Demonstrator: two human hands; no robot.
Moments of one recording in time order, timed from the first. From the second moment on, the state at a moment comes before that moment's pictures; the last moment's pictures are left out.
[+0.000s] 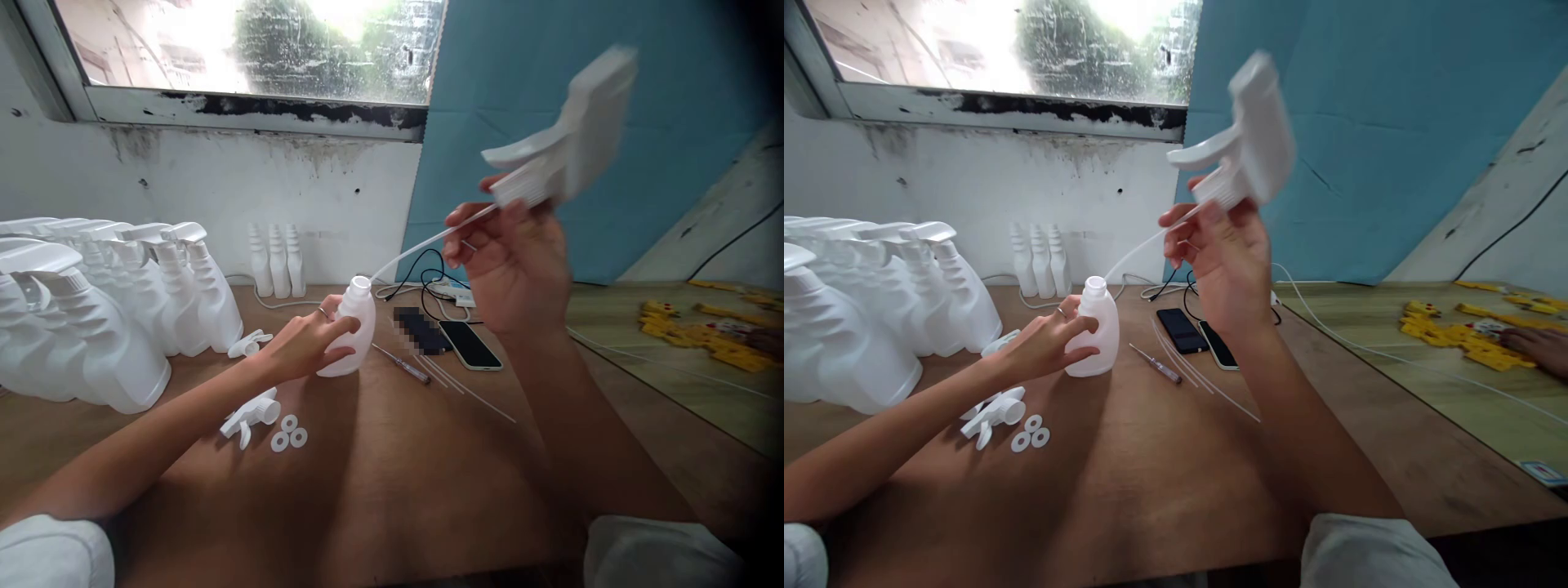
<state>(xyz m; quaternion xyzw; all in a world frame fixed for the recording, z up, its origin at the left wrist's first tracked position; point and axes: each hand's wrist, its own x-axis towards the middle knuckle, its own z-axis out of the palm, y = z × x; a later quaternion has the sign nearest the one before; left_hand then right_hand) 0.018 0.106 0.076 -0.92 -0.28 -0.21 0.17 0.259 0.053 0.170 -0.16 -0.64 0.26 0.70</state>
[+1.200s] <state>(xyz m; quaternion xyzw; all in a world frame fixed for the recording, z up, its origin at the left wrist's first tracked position) 0.003 0.068 0.139 -0.76 -0.22 -0.51 -0.33 0.189 0.068 0.089 -0.12 -0.64 0.55 0.53</state>
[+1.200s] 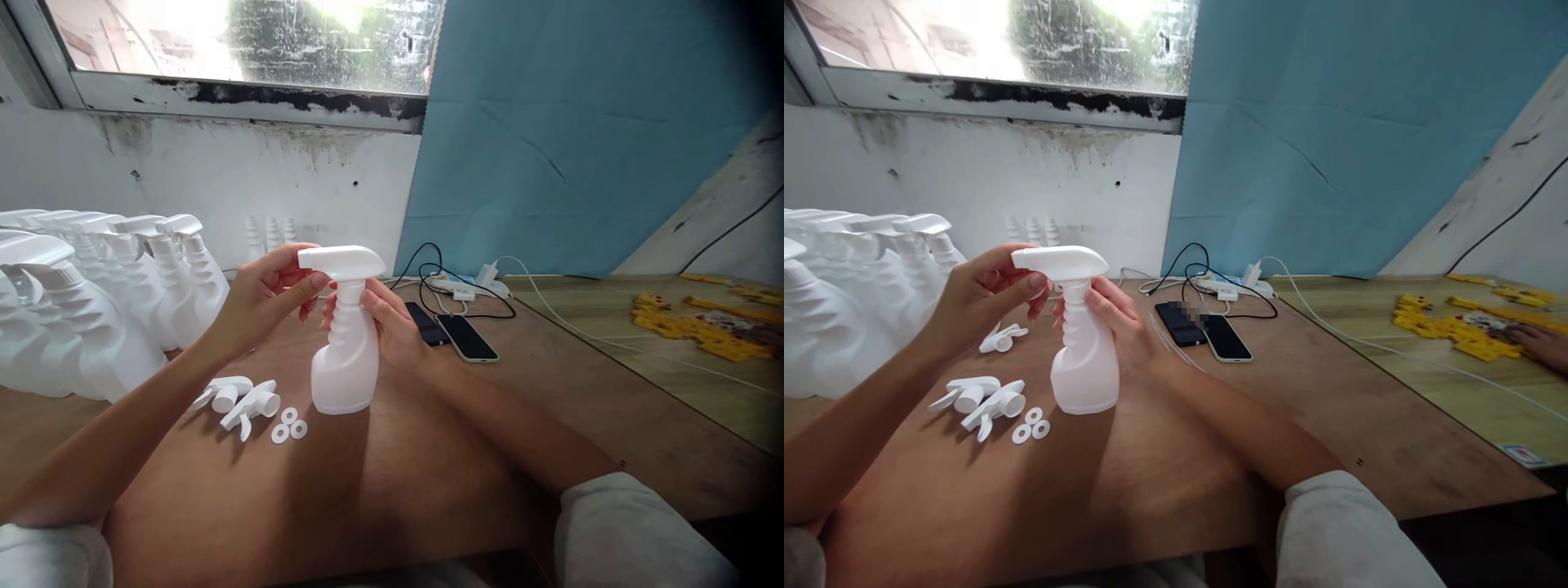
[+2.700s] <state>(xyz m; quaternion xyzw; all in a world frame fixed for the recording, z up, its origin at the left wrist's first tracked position) -0.005 0.068 0.140 -0.77 -0.25 -0.48 -0.33 0.183 0.062 0.094 -0.16 -0.61 0.56 0.53</state>
